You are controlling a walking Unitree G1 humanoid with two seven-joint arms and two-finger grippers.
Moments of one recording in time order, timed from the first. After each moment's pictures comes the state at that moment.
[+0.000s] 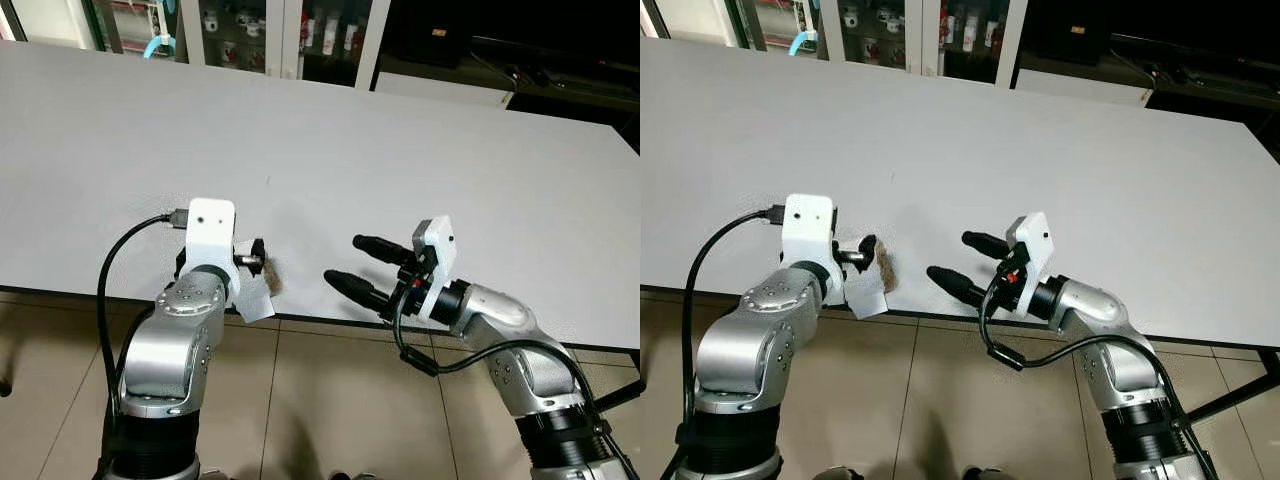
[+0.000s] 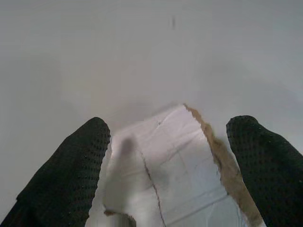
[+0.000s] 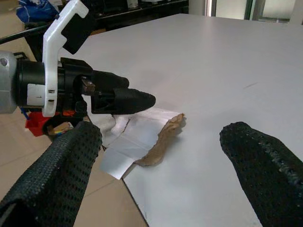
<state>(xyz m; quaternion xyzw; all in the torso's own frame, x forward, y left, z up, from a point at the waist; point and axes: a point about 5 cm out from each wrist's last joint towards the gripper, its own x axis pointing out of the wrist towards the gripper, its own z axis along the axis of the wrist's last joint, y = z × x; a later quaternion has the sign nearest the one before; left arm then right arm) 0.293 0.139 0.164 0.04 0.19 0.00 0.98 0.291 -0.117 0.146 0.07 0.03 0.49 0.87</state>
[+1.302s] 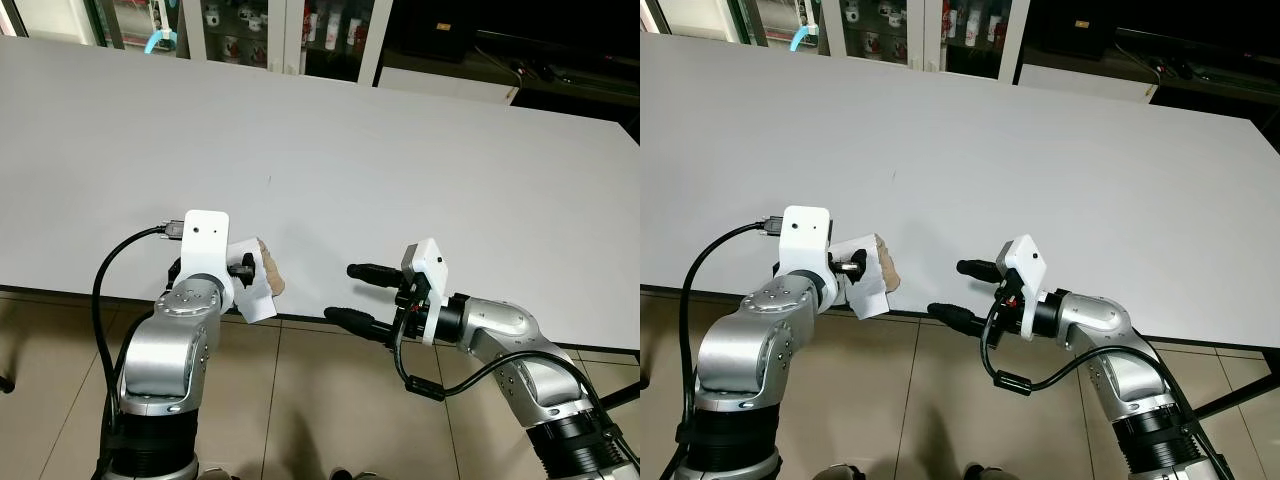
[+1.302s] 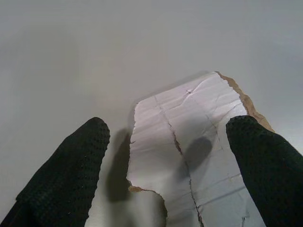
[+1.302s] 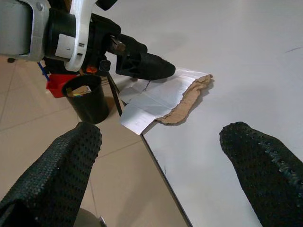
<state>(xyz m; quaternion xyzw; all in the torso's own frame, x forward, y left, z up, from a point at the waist) 0.292 0.150 0.154 0.05 0.23 0.03 0.97 0.279 -0.119 0.131 0.01 0.08 0.55 0.83</state>
